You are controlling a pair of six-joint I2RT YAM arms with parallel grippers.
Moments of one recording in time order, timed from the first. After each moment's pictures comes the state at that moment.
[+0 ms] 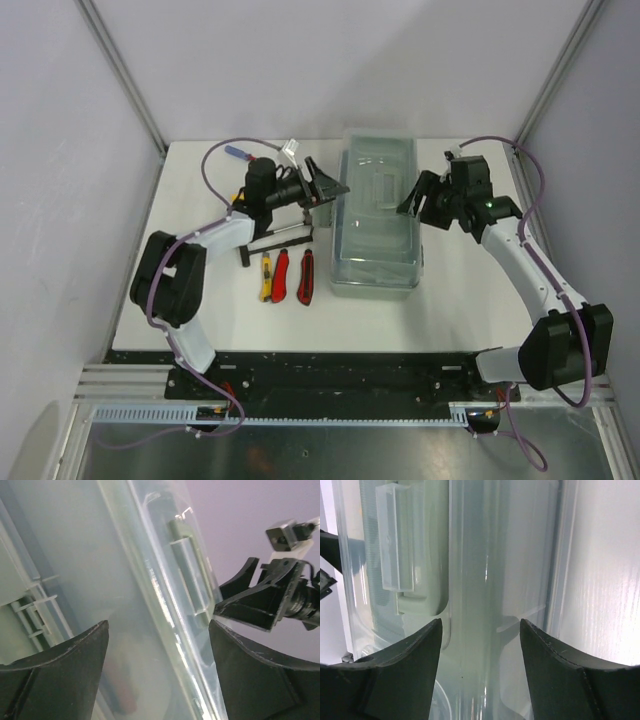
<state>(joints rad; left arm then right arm) -0.41 1.75 1.10 0.47 0.66 -0.92 0.23 1.36 1.20 -0.57 -0.24 0.55</state>
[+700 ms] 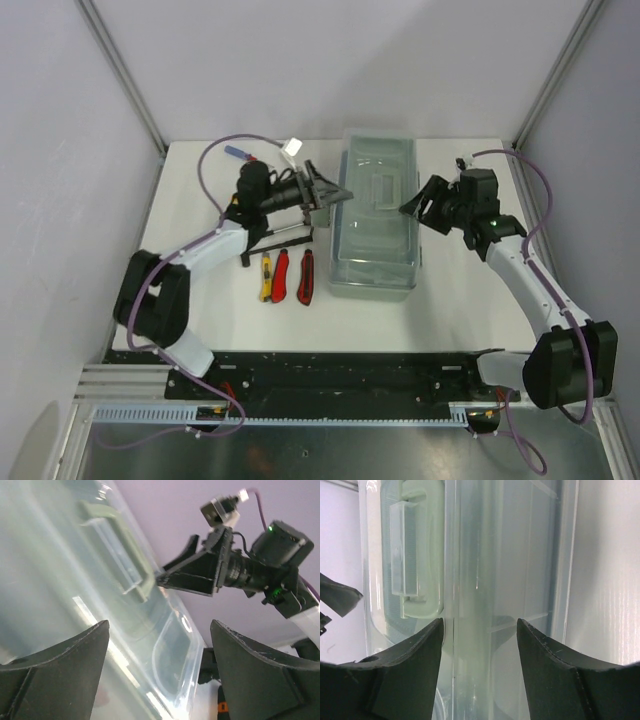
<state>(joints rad) -0.46 1.64 1.08 0.53 0.77 -0.93 0.20 1.26 1.03 -0.37 -0.28 0.65</state>
